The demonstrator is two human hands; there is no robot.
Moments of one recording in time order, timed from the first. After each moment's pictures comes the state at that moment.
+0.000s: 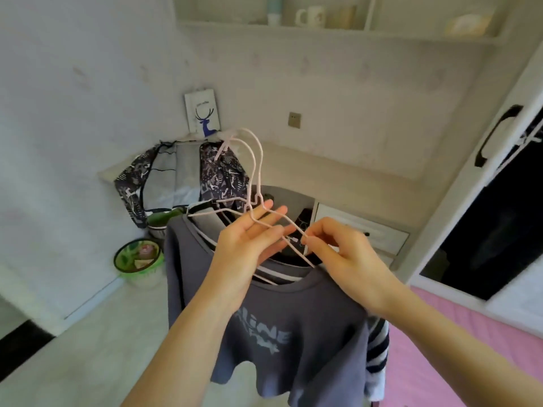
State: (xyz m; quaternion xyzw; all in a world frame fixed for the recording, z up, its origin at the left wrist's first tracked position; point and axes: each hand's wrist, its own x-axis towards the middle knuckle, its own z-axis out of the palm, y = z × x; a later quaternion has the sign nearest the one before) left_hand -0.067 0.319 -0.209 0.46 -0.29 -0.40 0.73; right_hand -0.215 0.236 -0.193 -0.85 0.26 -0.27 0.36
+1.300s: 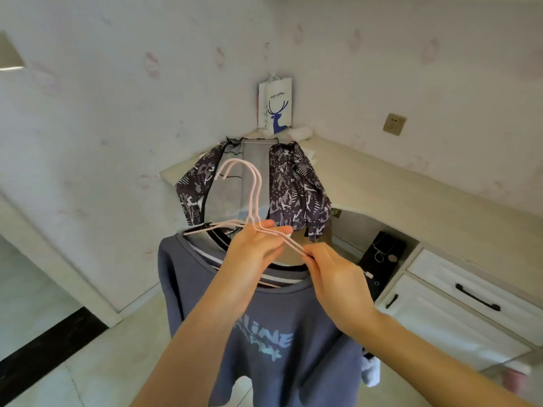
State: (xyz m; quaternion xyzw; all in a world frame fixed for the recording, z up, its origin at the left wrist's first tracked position) left_hand 0.243 0.217 -0.247 0.52 -0.12 -0.36 0.76; right_hand 0.128 0.109 -0.303 -0.93 0.19 -0.30 0.13
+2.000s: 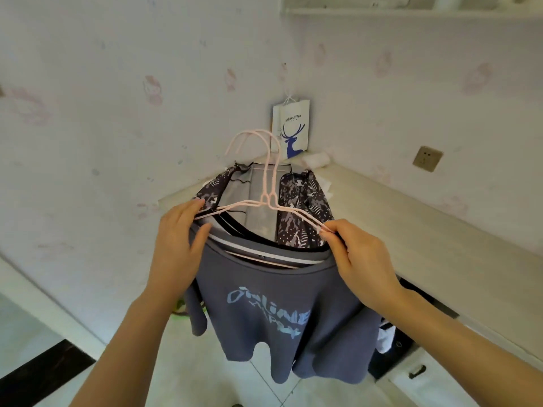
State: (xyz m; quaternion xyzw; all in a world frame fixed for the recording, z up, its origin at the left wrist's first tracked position) left_hand 0.462 0.142 -0.271 0.84 -0.34 0.15 0.40; right_hand 0.261 -0.072 -0.246 -0.92 0.13 -0.32 0.17
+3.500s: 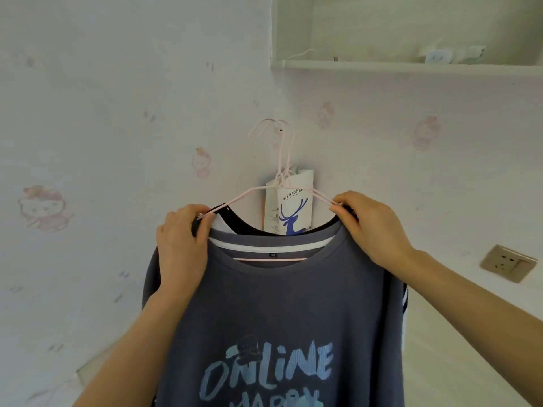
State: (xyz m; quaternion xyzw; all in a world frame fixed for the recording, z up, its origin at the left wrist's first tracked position) left_hand 0.867 -0.183 -0.214 0.78 -0.32 0.23 0.49; right_hand 0.674 -0.417 -0.177 -0.92 0.17 -0.34 0.09
